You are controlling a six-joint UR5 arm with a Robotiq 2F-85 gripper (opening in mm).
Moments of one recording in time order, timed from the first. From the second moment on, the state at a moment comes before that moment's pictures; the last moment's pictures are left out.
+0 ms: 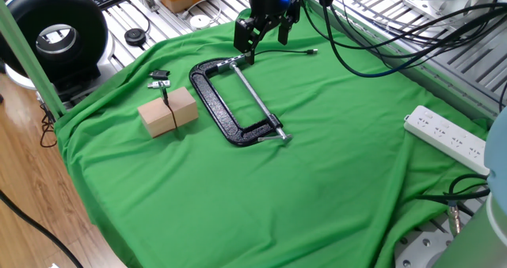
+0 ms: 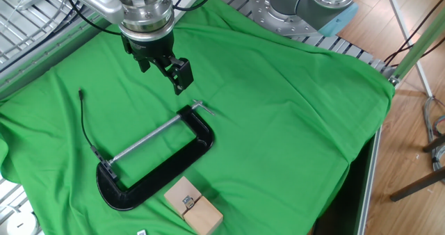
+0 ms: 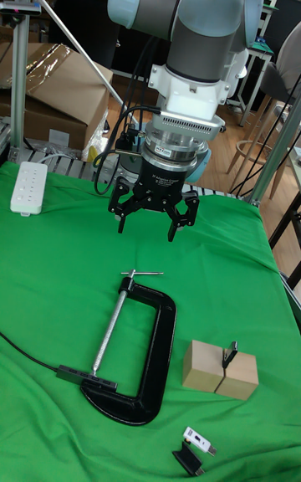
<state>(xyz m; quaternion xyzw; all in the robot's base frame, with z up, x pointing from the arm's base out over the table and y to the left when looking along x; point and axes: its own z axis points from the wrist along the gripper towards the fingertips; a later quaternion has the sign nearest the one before) 0.544 0.002 0.190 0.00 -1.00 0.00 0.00</state>
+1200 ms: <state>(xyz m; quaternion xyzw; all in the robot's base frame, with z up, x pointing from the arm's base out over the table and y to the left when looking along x) 0.558 0.007 0.188 -0.14 -0.99 0.01 -0.03</state>
